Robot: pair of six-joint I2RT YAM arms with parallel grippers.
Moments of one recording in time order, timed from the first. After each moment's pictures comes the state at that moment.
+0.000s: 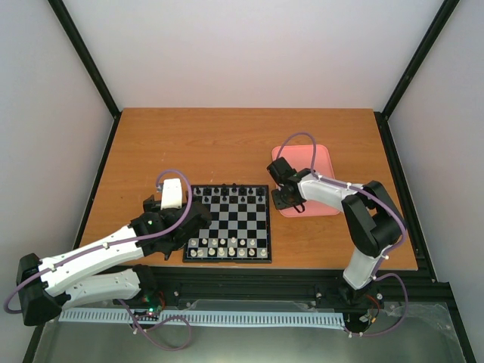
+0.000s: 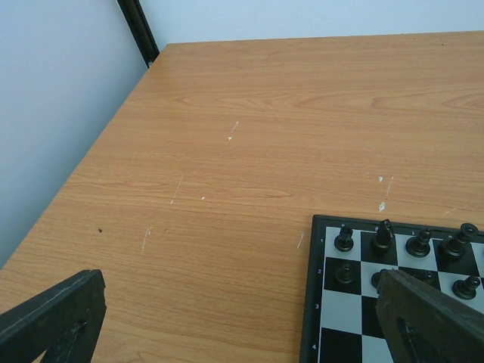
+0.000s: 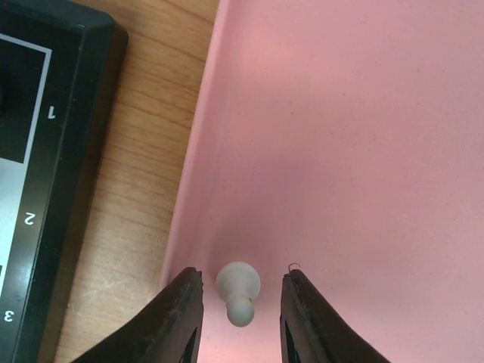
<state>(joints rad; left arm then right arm) -1.00 0.95 0.77 -0.89 -1.08 -0.88 0.58 1.75 1.05 -0.59 0.16 0.27</state>
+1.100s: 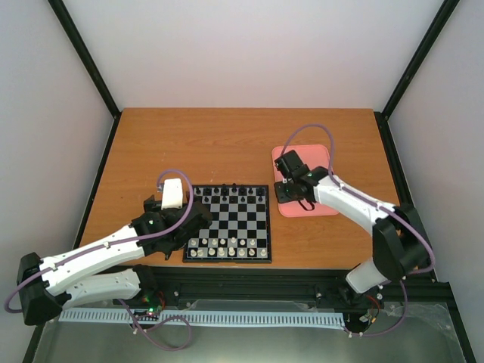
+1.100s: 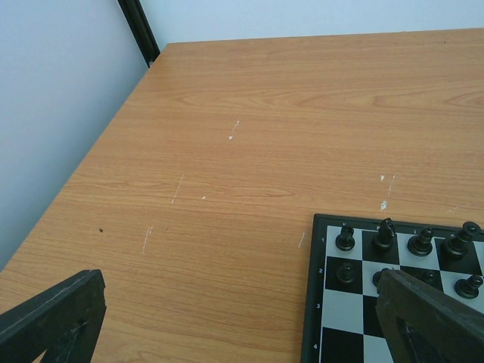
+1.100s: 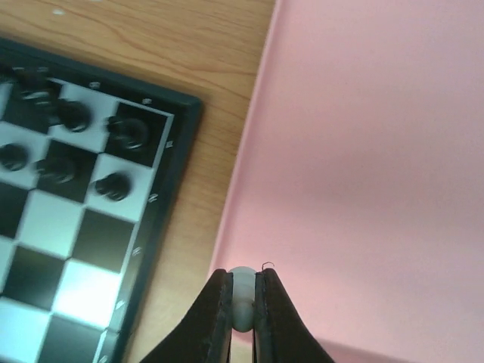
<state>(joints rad) -1.00 0.96 0.77 -0.89 -1.08 -0.88 0.58 1.56 1.05 -0.63 0.12 0.28</state>
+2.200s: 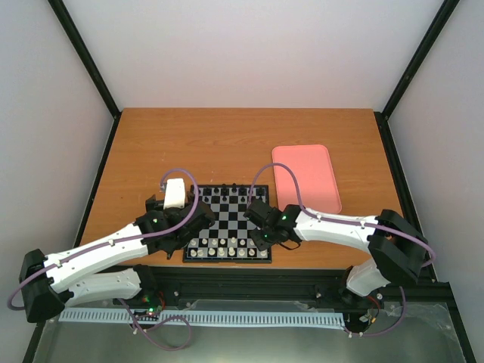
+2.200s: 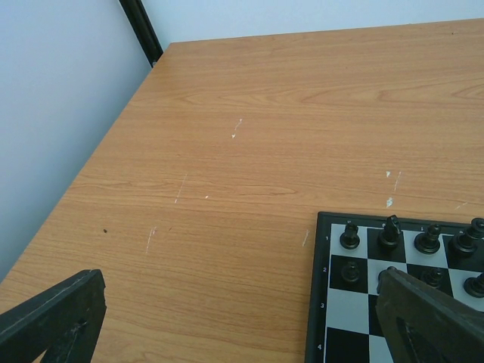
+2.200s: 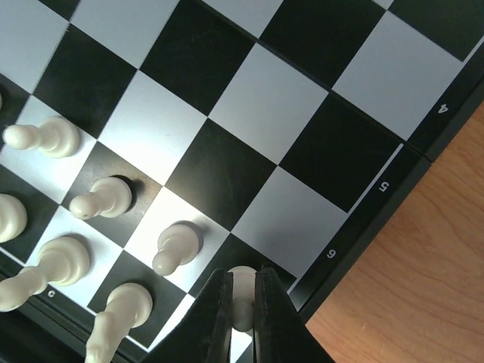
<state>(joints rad) -1.00 1.00 0.78 -0.89 -1.09 -0.88 1.03 1.47 0.86 -0.61 0.06 0.45</state>
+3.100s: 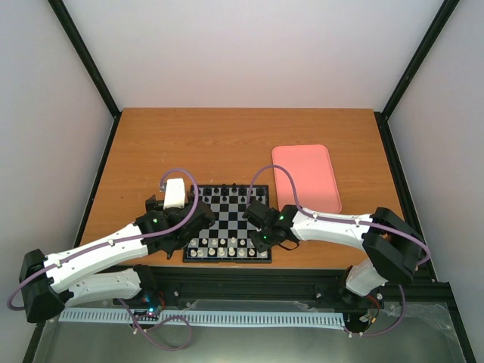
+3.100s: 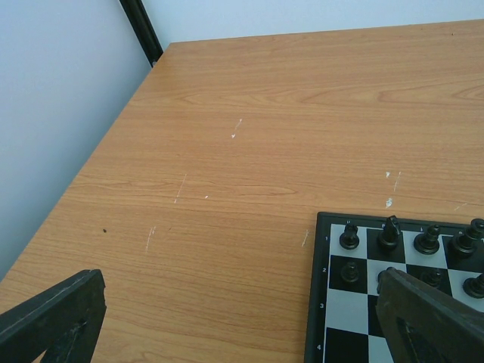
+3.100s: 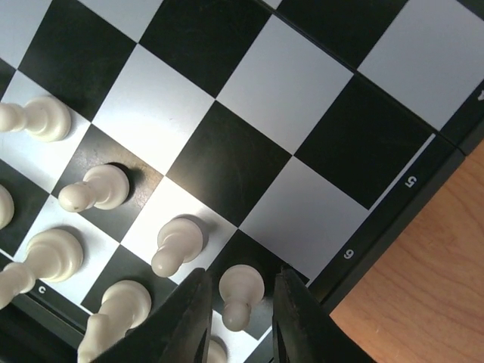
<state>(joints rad) -1.00 1.00 0.78 -0.89 -1.09 -0.88 1.04 1.52 0.87 -0.61 0.04 0.44</state>
